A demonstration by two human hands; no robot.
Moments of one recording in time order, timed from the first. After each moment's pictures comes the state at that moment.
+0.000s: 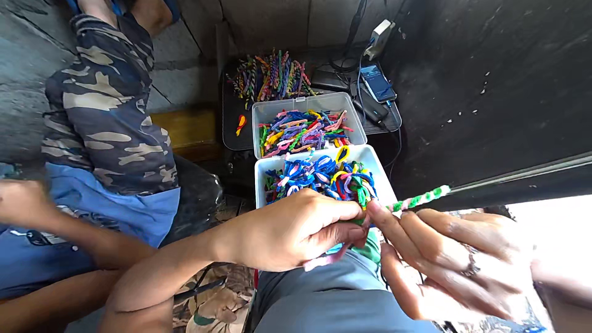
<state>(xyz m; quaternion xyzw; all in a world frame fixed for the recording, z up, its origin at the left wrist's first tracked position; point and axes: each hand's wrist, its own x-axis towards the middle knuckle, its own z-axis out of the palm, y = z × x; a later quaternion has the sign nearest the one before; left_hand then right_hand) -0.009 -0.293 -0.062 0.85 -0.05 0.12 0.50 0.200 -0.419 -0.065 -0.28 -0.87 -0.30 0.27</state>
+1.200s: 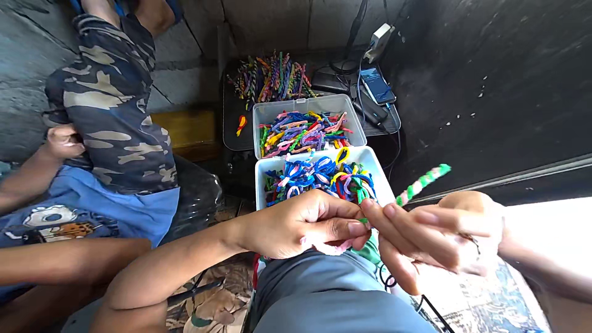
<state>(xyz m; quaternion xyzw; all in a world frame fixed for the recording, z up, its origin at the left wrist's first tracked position) -0.005 -0.295 -0.074 0.67 -0.02 0.06 0.74 0.215 -0.393 -0.067 -0.18 -0.89 -0.33 0.26</state>
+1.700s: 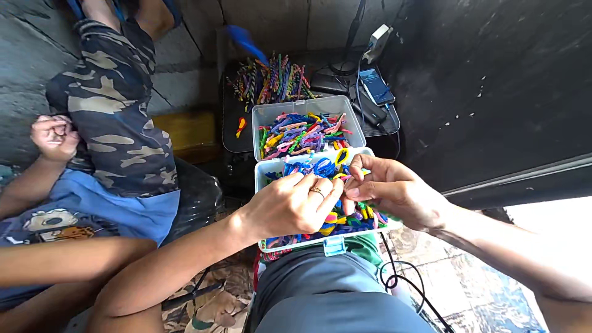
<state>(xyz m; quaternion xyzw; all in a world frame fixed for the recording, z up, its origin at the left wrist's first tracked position) -0.003 -0.282 -0.109 0.94 -0.02 0.32 -0.12 0.206 -0.378 -0.092 -0.45 -0.44 0.63 0.45</state>
